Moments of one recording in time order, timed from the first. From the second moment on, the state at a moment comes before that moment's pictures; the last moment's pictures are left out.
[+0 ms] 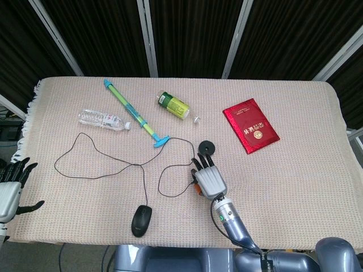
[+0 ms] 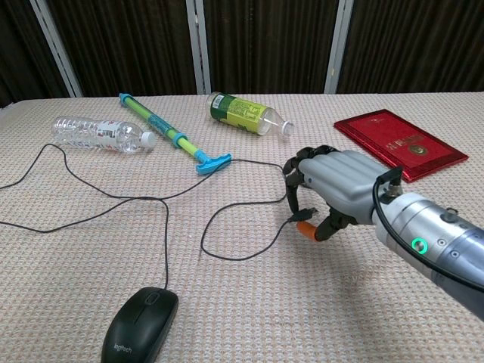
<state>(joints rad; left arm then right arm) -0.12 -1.07 -0.02 -1.68 1.41 1.36 0.08 0.61 -1.82 0.16 -1.49 -1.16 1.16 -0.74</state>
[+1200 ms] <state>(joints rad) -0.11 -1.07 -0.01 -1.69 1.40 1.35 0.08 0.61 -1.74 0.75 -1.99 0.01 1.32 -0.47</state>
